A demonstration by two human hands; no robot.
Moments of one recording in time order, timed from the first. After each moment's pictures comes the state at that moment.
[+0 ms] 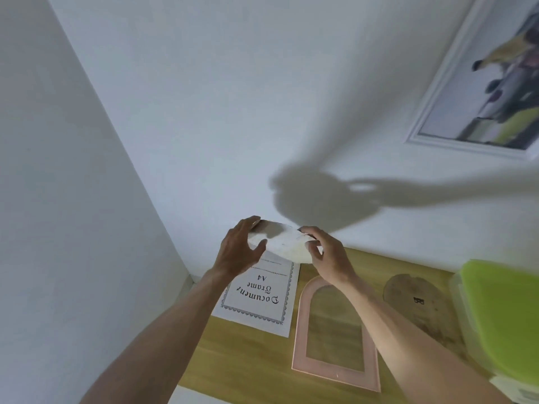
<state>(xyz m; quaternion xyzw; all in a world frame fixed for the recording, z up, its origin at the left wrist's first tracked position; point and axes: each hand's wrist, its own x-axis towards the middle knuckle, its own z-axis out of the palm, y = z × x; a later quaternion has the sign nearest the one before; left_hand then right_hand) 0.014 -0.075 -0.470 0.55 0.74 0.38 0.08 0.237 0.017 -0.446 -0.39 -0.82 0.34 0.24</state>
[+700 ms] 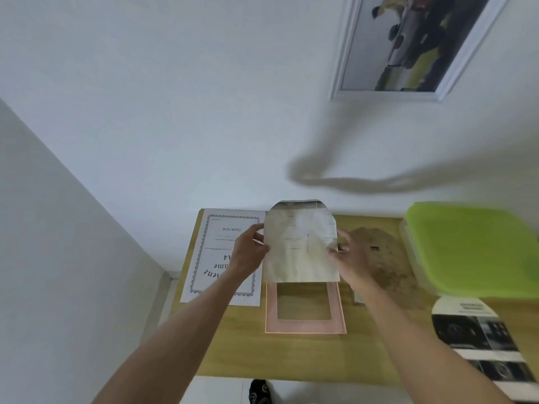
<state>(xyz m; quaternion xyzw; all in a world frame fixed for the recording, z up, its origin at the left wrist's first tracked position) 0.133 -0.063 -0.482 0.45 0.71 0.39 0.38 0.378 -0.013 -0.481 -0.62 -0.56 0.46 0.29</state>
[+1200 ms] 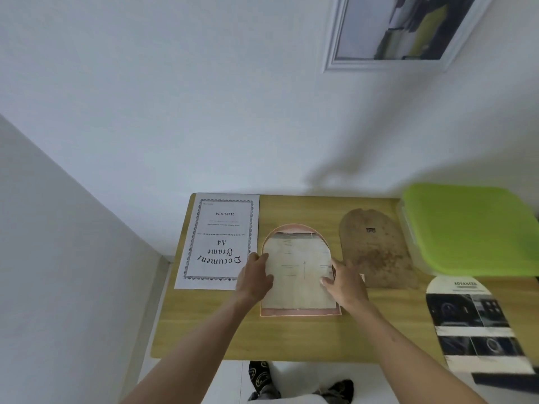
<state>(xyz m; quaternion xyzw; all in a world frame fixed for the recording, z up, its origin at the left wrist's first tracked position) 0.178 -0.114 -0.548 0.54 0.77 0.11 0.32 0.405 -0.060 -0.554 -0.68 -0.68 0.27 -0.03</state>
